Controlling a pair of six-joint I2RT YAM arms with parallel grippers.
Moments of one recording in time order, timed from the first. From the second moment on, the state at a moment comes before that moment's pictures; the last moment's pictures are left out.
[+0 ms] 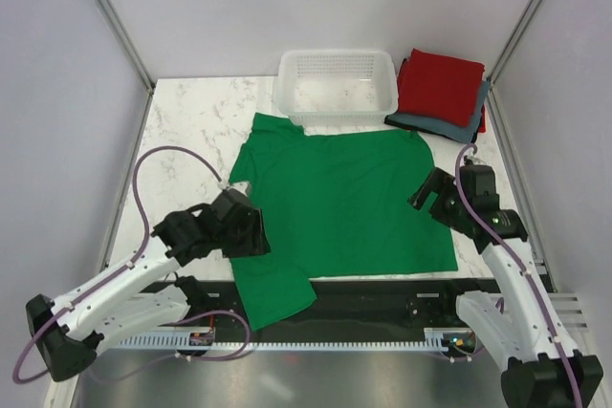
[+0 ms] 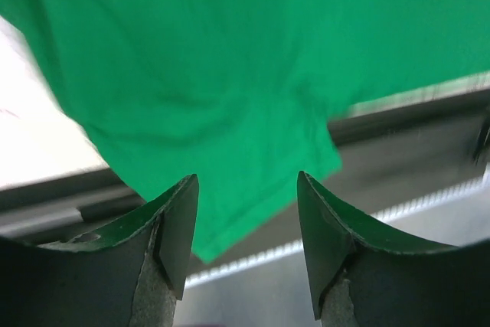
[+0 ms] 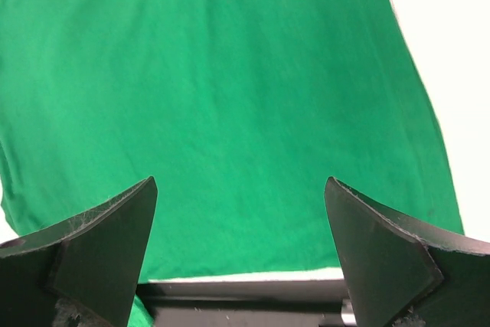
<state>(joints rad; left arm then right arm) -0.76 0.85 0.79 -0.94 -0.07 -0.78 0.09 0.84 0.74 -0.73 -0.08 0.60</state>
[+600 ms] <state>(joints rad) -1.20 0.91 0.55 -0.96 -0.05 -1.17 0.09 0.80 0.63 -0.79 -0.13 0.63</state>
